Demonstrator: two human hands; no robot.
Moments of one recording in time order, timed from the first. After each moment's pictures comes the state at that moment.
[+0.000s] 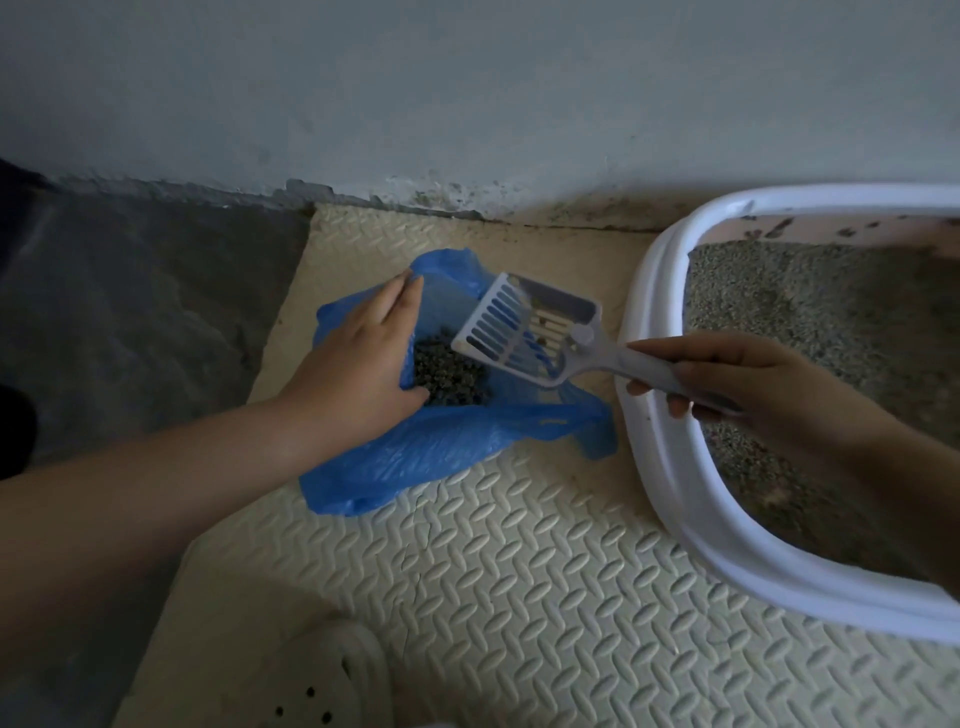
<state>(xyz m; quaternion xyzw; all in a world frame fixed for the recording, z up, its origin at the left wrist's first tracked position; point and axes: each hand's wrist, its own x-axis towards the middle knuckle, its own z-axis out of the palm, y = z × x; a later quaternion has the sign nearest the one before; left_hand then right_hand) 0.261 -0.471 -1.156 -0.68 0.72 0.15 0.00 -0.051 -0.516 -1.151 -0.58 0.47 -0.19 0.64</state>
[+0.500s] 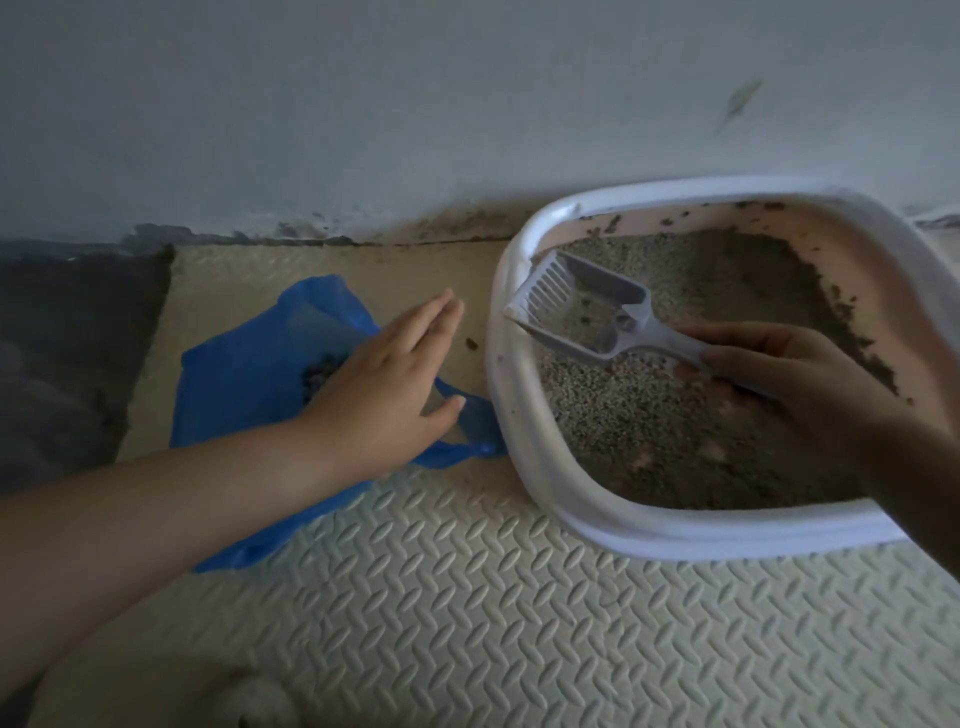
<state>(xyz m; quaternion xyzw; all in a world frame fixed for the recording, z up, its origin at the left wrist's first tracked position) 0.148 -0.489 -1.151 -0.54 0.82 0.19 -0.04 -0.176 -0.492 -1.132 -0.47 0.59 -0.27 0.60</state>
